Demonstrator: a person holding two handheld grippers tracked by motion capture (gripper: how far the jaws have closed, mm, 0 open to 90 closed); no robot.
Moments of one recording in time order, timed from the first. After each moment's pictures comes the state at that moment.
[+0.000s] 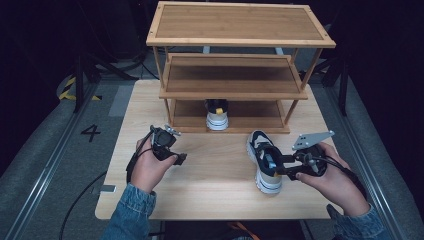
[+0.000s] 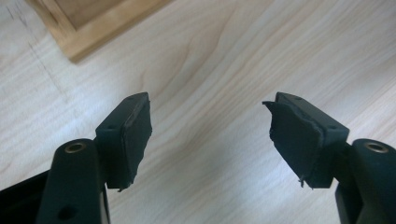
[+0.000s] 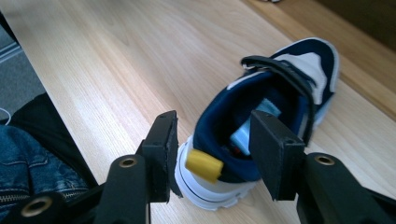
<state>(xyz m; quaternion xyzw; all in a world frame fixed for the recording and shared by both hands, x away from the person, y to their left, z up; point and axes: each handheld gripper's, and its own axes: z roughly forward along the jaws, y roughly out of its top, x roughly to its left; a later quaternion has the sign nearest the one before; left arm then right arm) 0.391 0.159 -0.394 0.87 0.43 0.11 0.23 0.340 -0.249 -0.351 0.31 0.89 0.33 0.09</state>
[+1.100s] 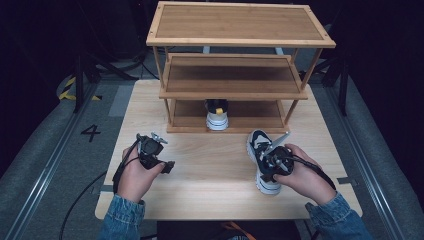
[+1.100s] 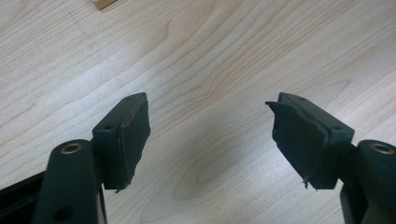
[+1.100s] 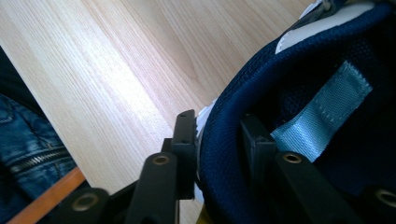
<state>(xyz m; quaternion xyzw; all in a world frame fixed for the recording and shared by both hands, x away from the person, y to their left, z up) 0.371 0.188 -0.399 0.86 0.45 0.12 0.22 0.370 -0.205 -0.403 0.31 0.93 0.19 0.00</state>
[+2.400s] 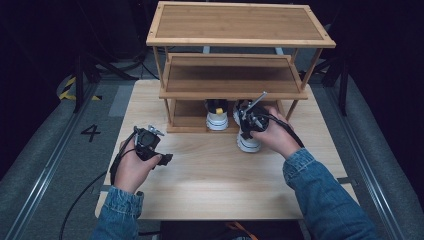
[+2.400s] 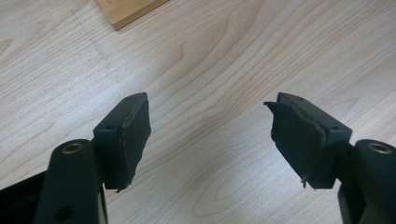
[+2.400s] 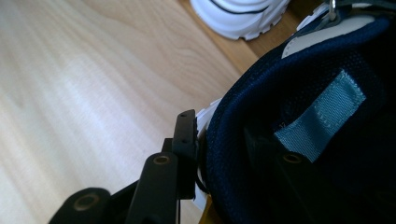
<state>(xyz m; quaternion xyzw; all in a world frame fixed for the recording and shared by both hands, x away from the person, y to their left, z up) 0.390 0.199 -0.392 0.86 0.45 0.11 0.24 0.489 -0.153 -0.381 0.31 0.92 0.22 0.06</state>
